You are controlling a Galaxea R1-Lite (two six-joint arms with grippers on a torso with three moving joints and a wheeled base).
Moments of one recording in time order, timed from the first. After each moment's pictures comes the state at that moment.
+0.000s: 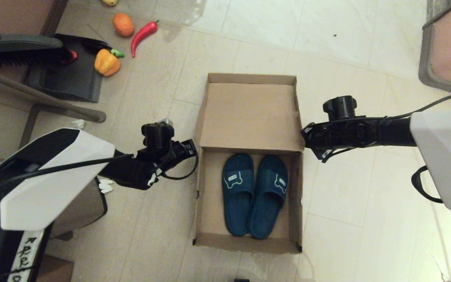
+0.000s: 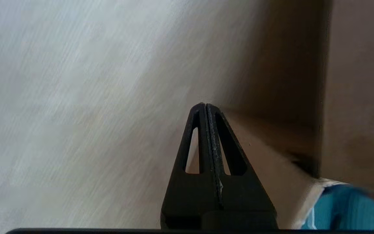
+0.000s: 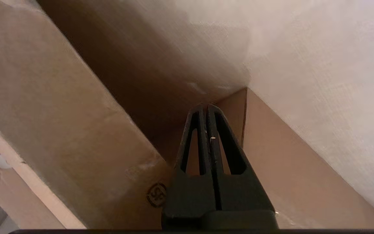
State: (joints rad) left arm -0.33 2.35 -1.48 -0.64 0.03 -0.38; right arm 0.16 2.36 -1.93 0.10 0.15 1.03
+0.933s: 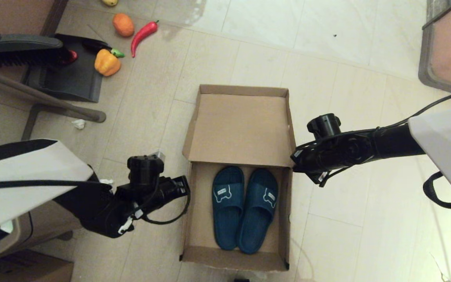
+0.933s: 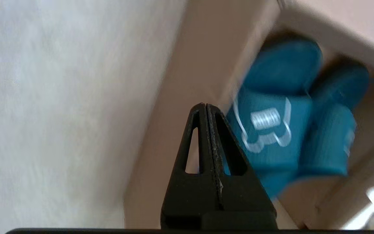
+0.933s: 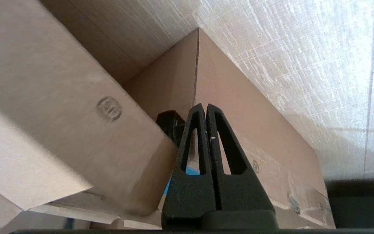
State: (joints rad) left arm -0.37 2.13 -0.87 -0.85 0.04 -0.42; right arm 0.27 2.22 -1.61 0.12 0.04 1.03
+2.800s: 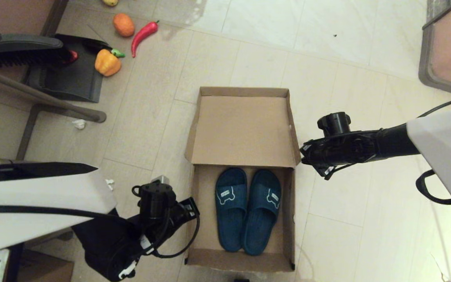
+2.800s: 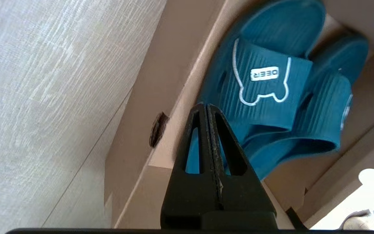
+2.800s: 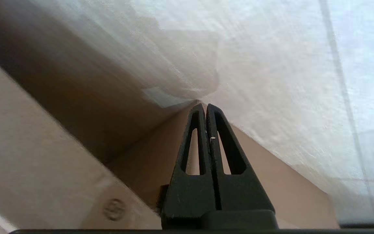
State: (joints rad) left arm -0.51 2.19 -0.63 -1.14 0.19 -0.58; right arm 0.18 2.29 -1.68 0.03 0.02 1.02
